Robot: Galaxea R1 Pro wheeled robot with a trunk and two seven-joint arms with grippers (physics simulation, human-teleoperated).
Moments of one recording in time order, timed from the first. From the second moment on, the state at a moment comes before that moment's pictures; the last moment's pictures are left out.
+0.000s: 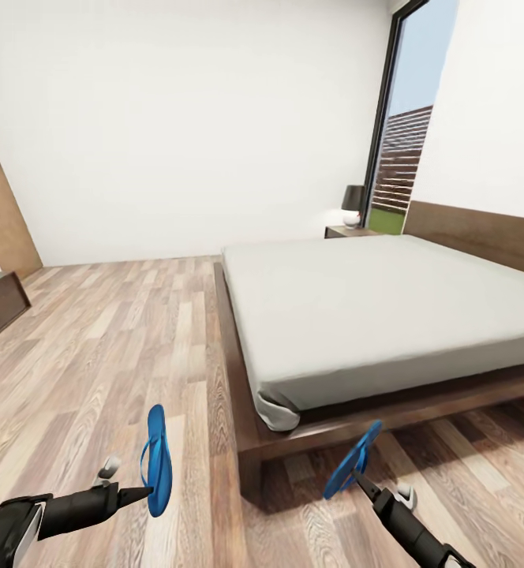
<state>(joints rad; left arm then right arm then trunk) -0.46 0.28 0.42 -0.56 -0.19 0.59 -1.36 -0.31 -0.24 0.20 -0.50 -1.12 0.11 0.92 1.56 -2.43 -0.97</state>
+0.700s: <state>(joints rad) -0.46 0.28 0.42 -0.56 -0.19 0.59 -1.36 -0.31 -0.23 0.20 -0.50 -1.12 0.11 0.92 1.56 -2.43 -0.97</state>
